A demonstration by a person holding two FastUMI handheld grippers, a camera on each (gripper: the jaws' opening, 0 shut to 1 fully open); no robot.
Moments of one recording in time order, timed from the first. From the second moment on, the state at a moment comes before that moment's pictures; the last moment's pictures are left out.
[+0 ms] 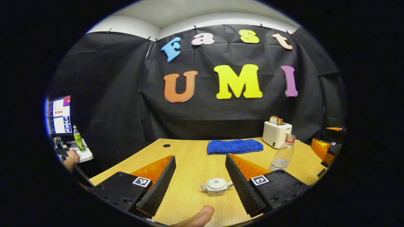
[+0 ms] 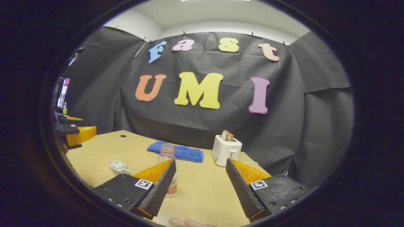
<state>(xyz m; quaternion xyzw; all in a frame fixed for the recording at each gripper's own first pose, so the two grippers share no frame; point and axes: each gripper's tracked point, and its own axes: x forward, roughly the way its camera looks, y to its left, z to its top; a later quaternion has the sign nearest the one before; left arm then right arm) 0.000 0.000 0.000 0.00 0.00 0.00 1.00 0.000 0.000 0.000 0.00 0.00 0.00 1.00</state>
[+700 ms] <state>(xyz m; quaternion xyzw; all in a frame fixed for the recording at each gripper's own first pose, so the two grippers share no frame) 0.012 -0.005 -0.009 -0.01 0.00 -0.01 1.00 0.010 -0.010 -0.008 0.01 0.00 -0.02 1.00</state>
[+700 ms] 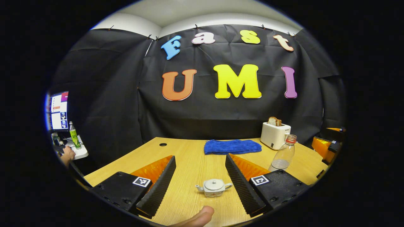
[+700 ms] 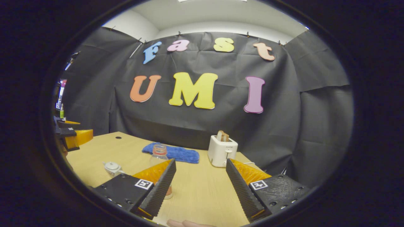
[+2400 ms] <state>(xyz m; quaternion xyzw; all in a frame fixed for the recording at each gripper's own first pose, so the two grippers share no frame) 0.111 -0.045 -0.121 0.00 0.05 -0.06 1.00 0.022 0.002 -0.026 0.00 0.03 -0.01 1.00</state>
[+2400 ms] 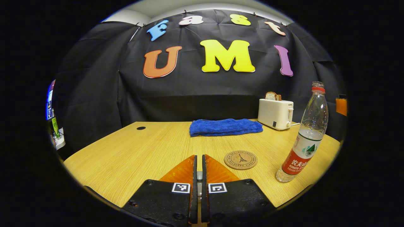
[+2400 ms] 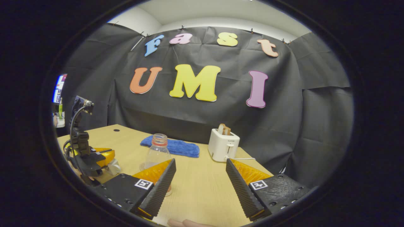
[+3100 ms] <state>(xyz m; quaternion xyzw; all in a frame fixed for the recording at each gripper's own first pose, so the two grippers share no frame) 0.084 -0.027 -0.072 -0.02 0.03 -0.06 1.00 0.034 0.082 -0.058 0.05 0.06 0.08 0.99</state>
